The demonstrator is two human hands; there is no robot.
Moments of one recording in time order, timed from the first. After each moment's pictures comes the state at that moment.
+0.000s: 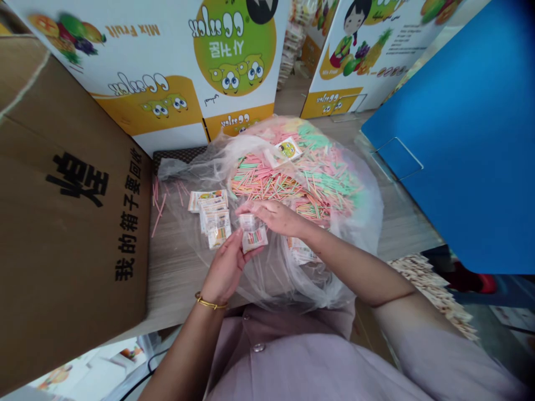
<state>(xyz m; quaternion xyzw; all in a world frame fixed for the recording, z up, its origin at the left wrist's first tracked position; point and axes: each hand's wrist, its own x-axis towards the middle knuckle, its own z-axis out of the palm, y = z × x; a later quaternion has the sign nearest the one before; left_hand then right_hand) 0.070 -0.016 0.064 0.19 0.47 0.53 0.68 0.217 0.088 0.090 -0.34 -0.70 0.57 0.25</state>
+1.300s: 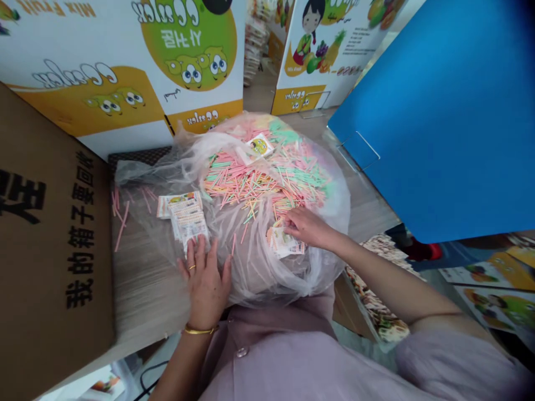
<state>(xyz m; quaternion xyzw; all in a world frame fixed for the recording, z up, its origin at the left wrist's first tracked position) 0.061 -0.057 0.014 0.67 0.69 0.25 0.08 0.352 0.051 0.042 -0.51 -0.84 0.17 0.02</state>
